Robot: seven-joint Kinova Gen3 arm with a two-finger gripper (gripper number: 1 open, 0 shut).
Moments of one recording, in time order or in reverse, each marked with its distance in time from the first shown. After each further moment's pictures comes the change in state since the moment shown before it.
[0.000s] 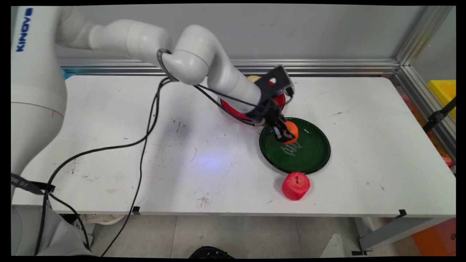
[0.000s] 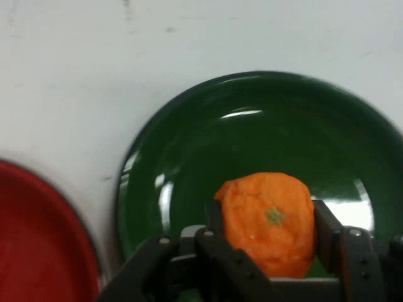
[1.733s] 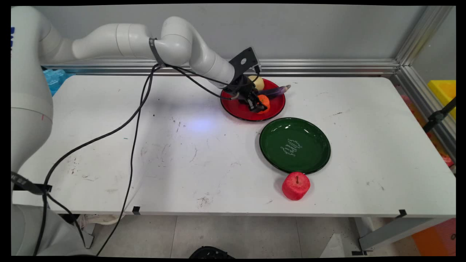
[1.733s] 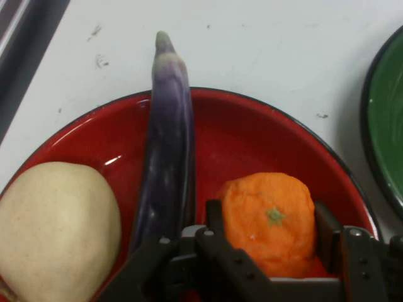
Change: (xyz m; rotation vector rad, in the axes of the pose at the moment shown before) arm -0.052 -0.126 0.010 0.110 0.004 0.033
